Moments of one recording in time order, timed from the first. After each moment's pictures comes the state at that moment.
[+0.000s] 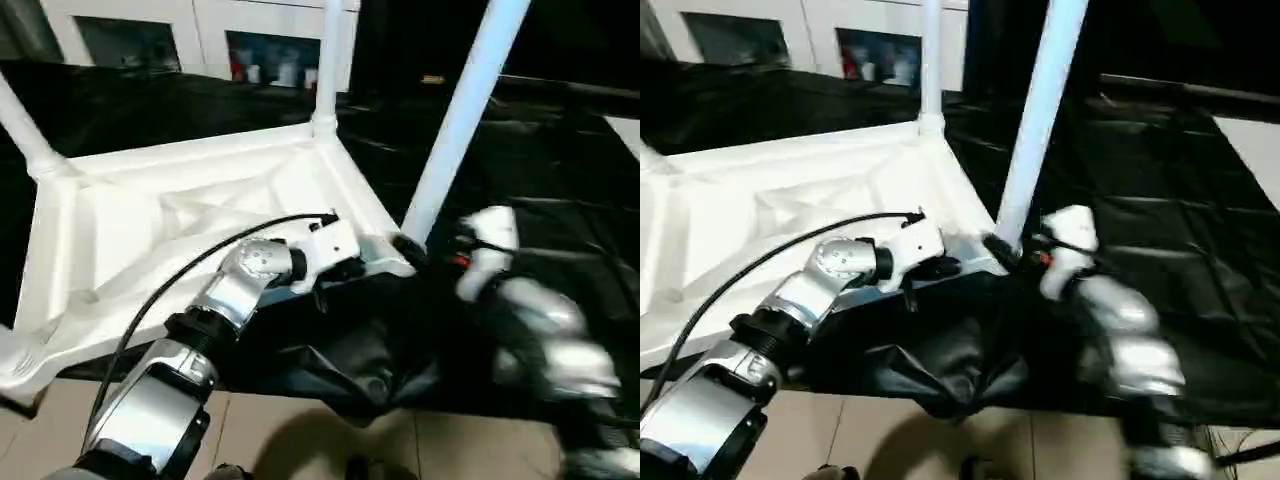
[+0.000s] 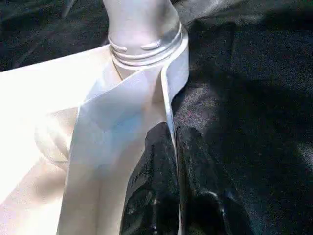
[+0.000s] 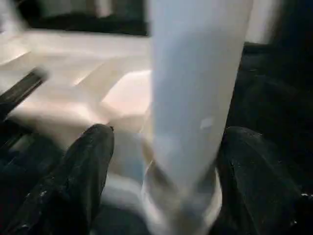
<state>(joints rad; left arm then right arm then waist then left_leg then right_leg) -0.76 0.17 -0.33 0.78 0.17 -0.06 -0.88 -0.30 -0.38 -0.03 0.25 0.30 0.15 0.75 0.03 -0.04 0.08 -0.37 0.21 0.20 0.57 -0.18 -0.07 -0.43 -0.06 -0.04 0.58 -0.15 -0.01</state>
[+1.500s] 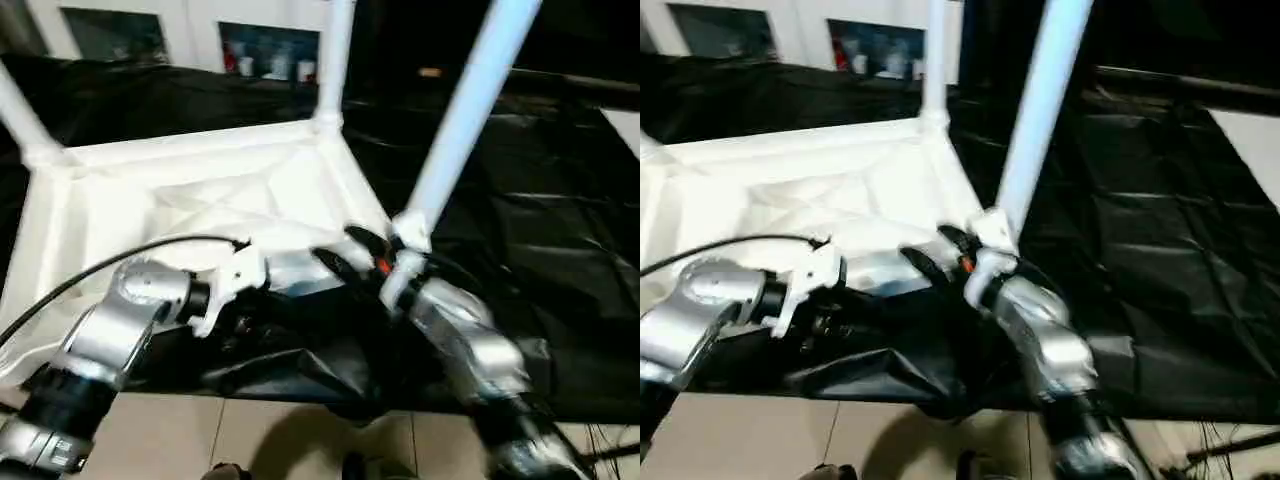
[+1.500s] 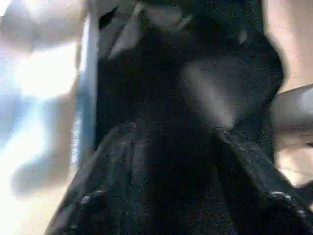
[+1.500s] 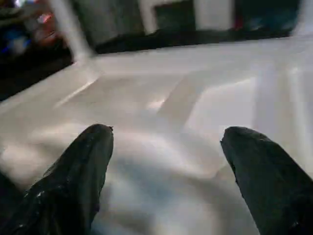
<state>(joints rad) -0.39 0.57 -0.25 0.09 -0.06 0.35 -1.23 -0.45 -0.03 0.07 0.37 0.30 0.14 0.55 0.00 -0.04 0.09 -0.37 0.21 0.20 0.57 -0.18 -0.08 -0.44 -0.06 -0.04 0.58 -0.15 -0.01</state>
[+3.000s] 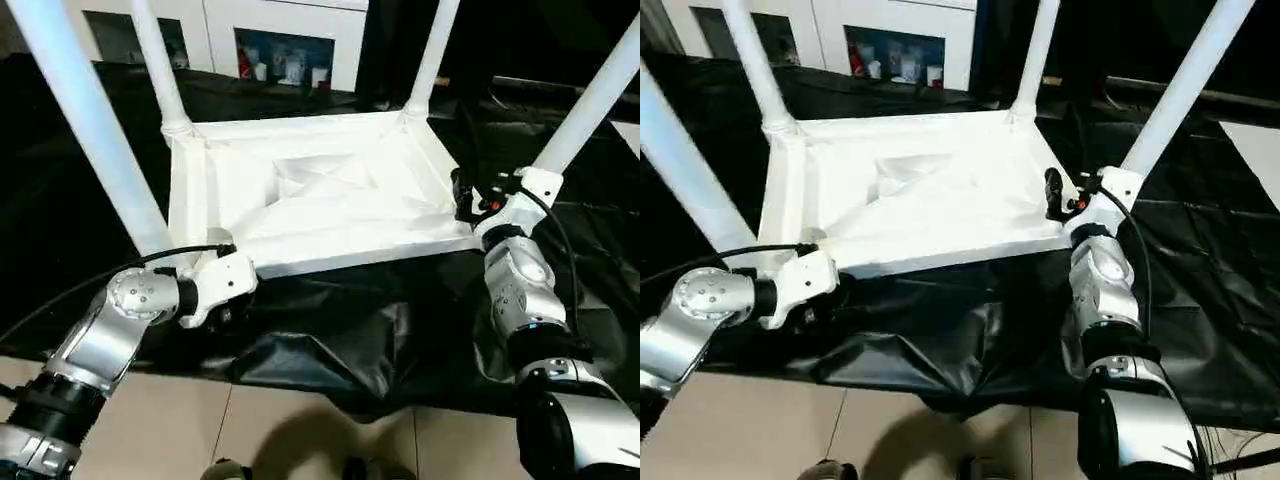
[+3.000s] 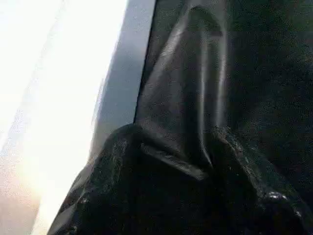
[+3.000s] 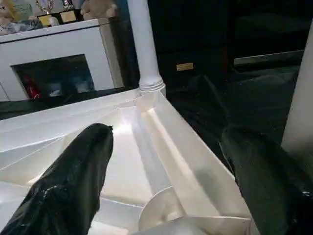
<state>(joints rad) -0.39 0.61 -0.27 0.24 0.12 0.08 -0.93 -0.71 -0.20 -0.26 0.92 0.30 -0.24 0.16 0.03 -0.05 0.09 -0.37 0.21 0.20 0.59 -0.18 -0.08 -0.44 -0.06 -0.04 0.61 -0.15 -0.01</state>
